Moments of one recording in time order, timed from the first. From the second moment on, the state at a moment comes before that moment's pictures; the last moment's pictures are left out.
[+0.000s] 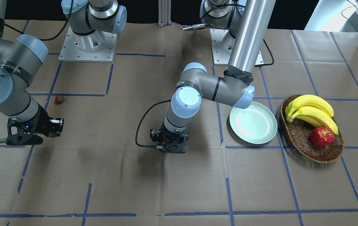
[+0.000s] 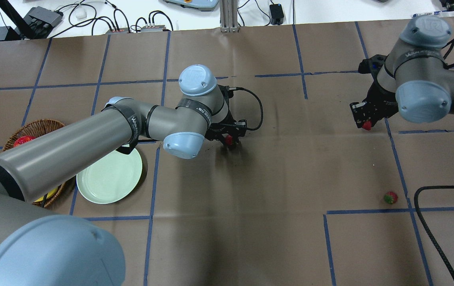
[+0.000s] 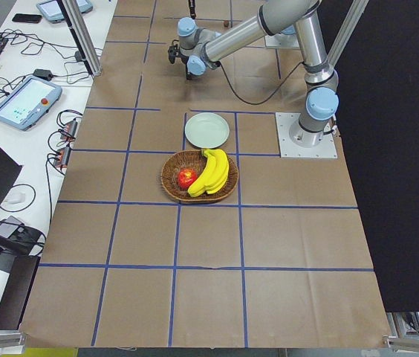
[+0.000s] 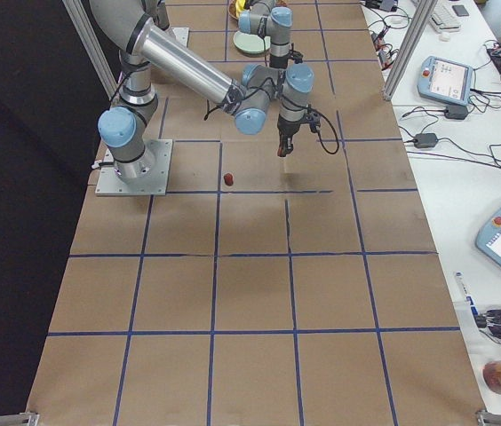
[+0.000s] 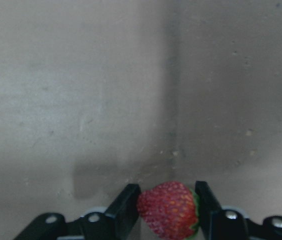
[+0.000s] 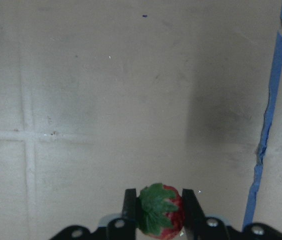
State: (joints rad) left arm -1.88 -2.10 -1.76 -0.78 1.39 -0.31; right arm 1.34 -1.31 1.85 -2.06 -1.60 -0.30
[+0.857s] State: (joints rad) left arm -1.64 -1.75 -2.04 -0.90 1.54 0.22; right arm 1.54 -1.31 1.83 -2.05 -1.57 -0.08
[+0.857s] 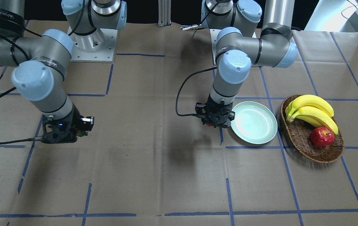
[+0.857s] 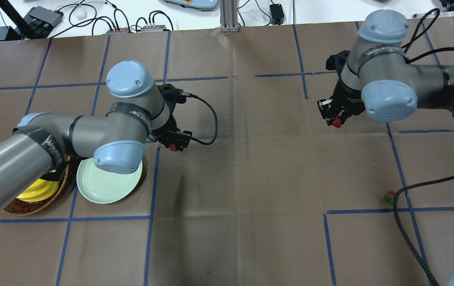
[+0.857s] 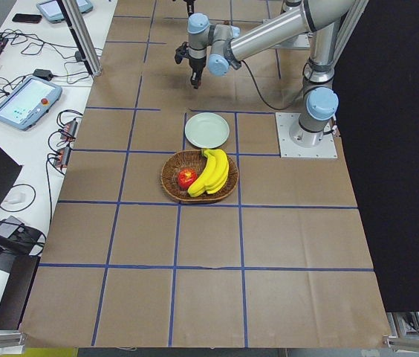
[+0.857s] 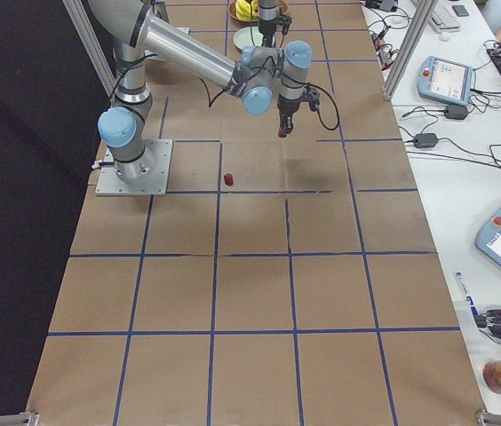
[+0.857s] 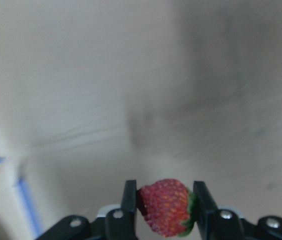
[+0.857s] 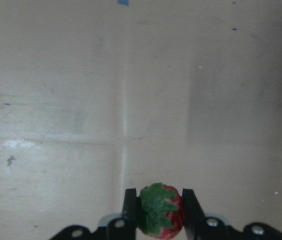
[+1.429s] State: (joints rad) left arm -1.39 -1.68 -2.19 -0.87 1.61 0.61; right arm 1.83 -1.19 1.75 -2.13 -1.51 0.34
